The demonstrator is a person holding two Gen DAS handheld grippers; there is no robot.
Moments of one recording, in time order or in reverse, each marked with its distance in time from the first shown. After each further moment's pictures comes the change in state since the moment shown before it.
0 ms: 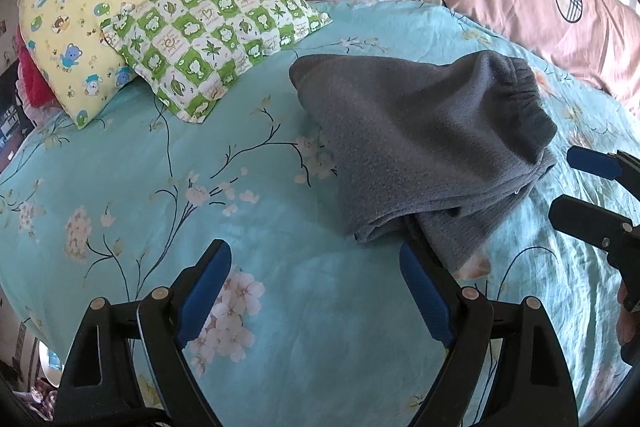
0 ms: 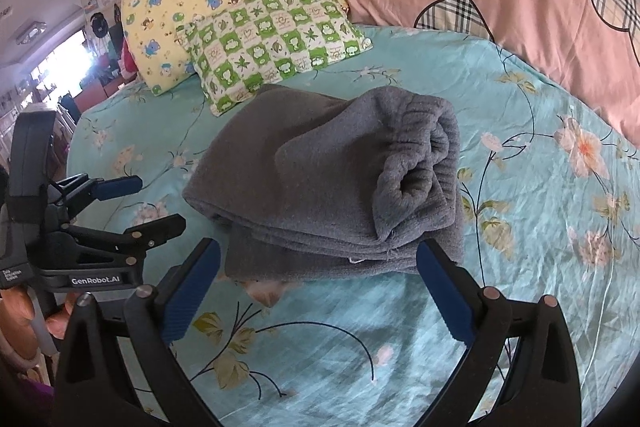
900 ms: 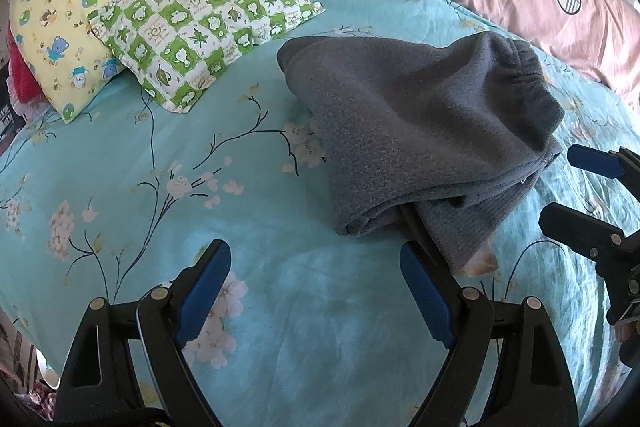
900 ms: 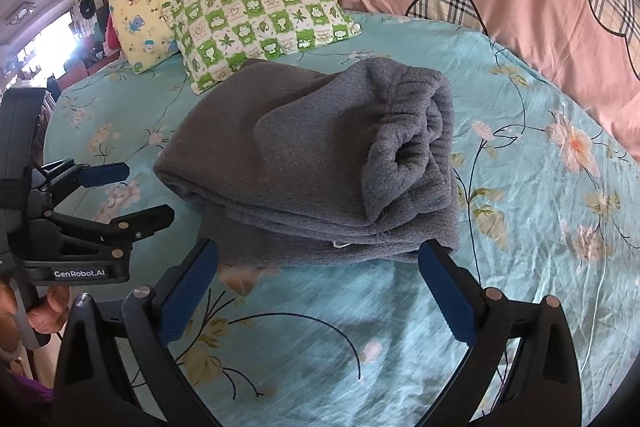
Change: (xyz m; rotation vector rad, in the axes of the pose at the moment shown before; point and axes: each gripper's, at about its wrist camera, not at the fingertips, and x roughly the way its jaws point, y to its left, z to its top) left arm 0.018 -0.004 -0.003 0.012 0.014 -0.020; right arm 0.014 0.001 -0.011 -0.034 0.030 -0.074
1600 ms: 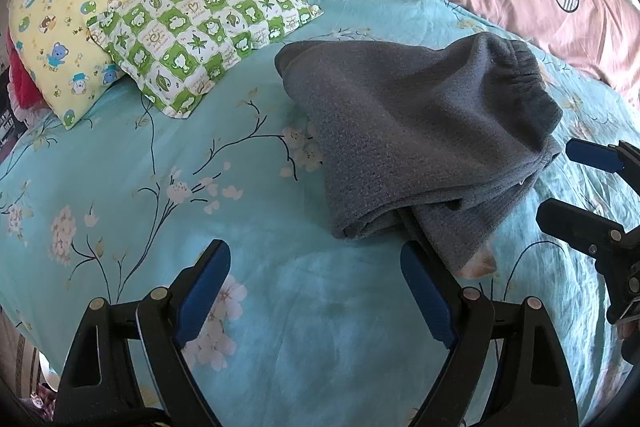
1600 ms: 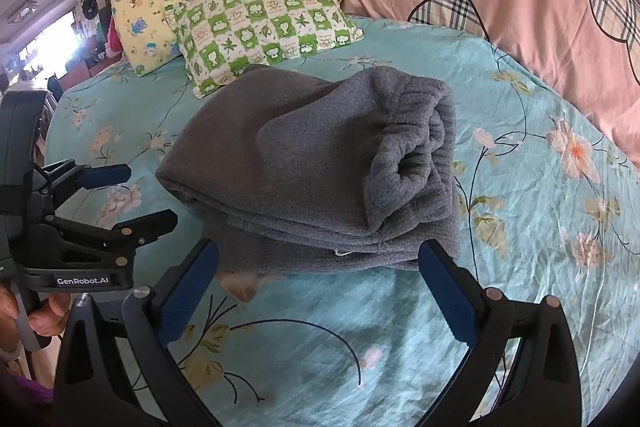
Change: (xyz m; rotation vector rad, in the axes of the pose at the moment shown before) left arm 0.000 -0.002 0.001 0.014 -0.010 0.005; right arm 0.000 0.002 0.003 -0.009 -0.012 -0.002
